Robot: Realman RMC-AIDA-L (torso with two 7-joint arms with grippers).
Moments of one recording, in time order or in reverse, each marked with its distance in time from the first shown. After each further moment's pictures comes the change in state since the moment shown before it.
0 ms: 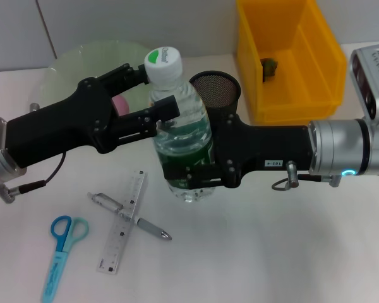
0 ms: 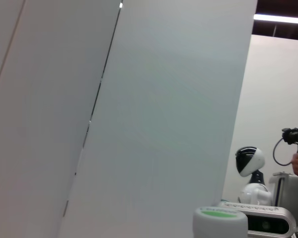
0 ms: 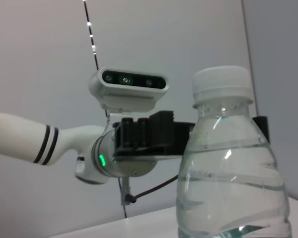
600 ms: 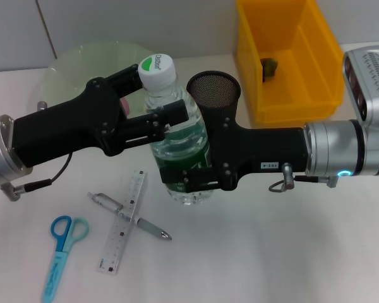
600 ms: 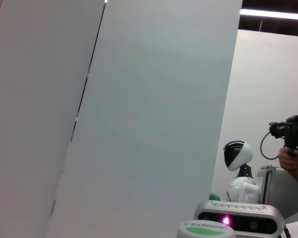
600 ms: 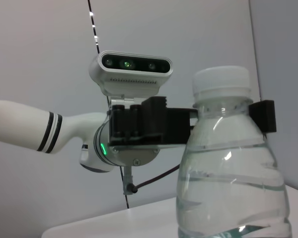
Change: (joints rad) left arm -0.014 0.000 0.021 0.004 0.000 0.007 0.008; right arm 0.007 -0.001 -0.020 0.003 -0.006 0.021 0.006
